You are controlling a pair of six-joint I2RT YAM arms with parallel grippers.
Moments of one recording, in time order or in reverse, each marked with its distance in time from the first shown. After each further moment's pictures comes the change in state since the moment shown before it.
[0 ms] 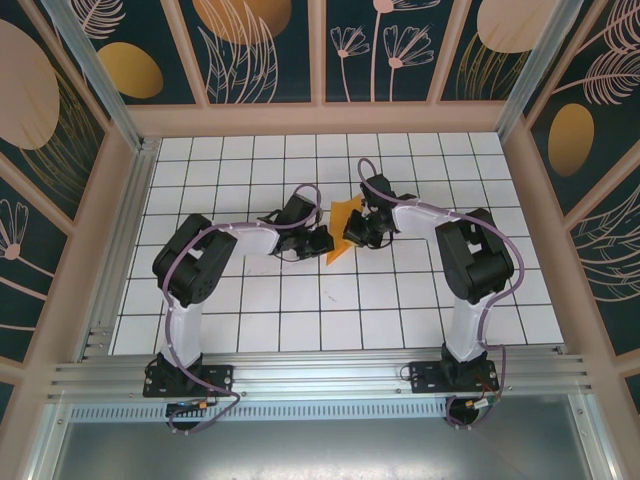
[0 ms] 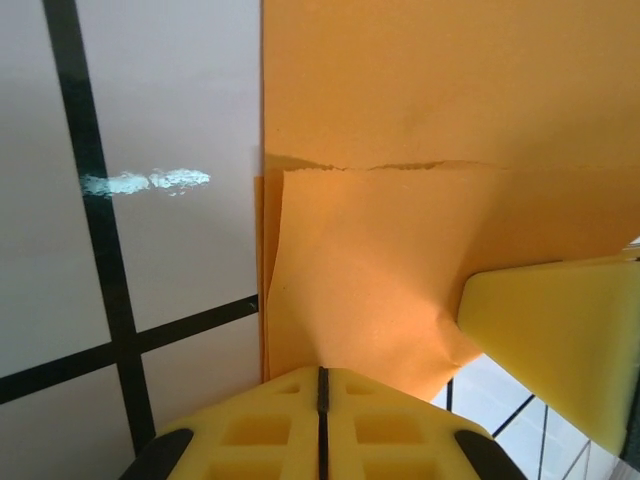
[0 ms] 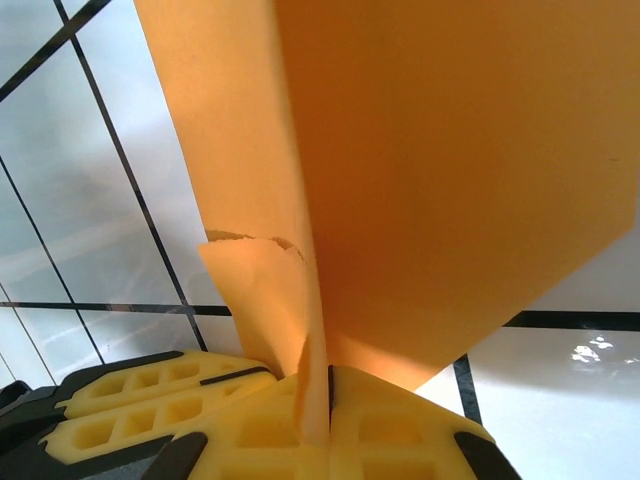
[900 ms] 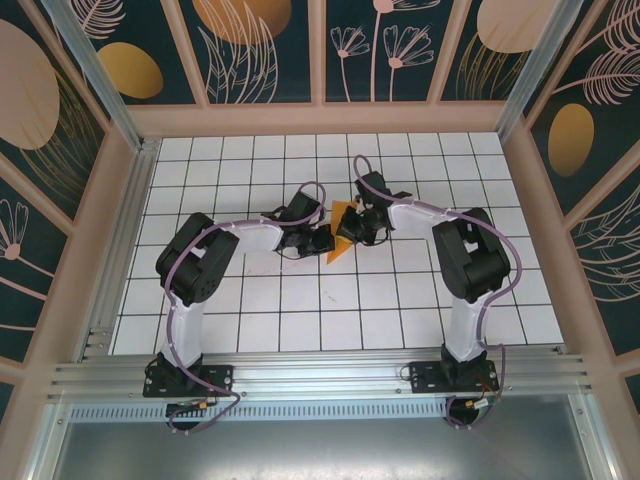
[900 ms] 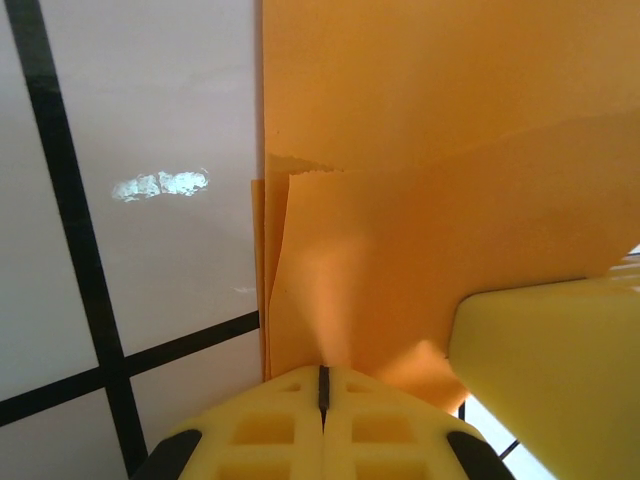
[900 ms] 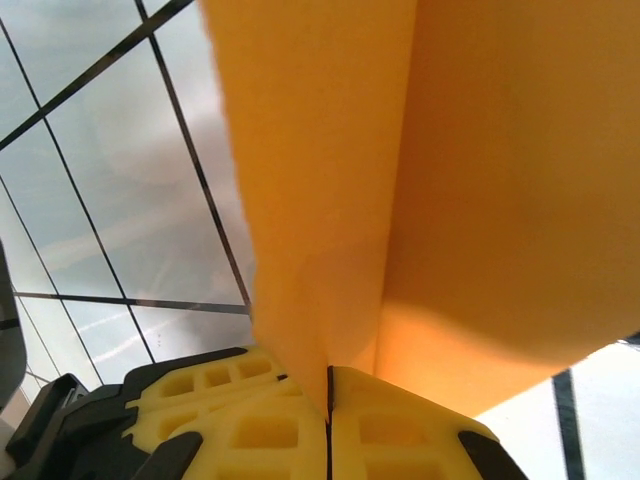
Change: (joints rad) left arm -0.007 0.019 0.058 -0.079 -0.034 0.045; right arm 0.024 0.018 0.039 0.026 -0.030 0.033
